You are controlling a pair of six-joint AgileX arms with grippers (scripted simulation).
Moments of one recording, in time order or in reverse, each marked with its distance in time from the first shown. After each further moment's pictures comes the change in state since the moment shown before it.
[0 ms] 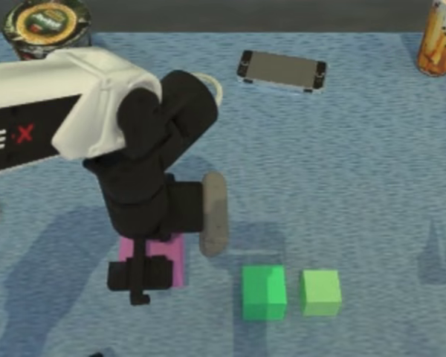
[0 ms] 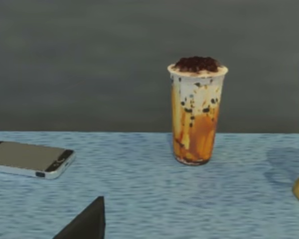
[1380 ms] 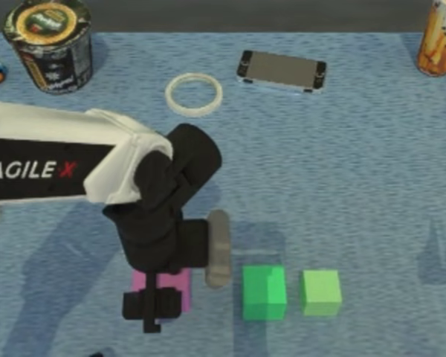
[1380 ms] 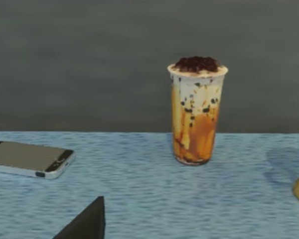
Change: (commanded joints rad) left arm -0.006 0.117 -0.156 0.273 0.000 -0.004; right arm 0.000 0.000 0.000 0.000 0.000 0.000
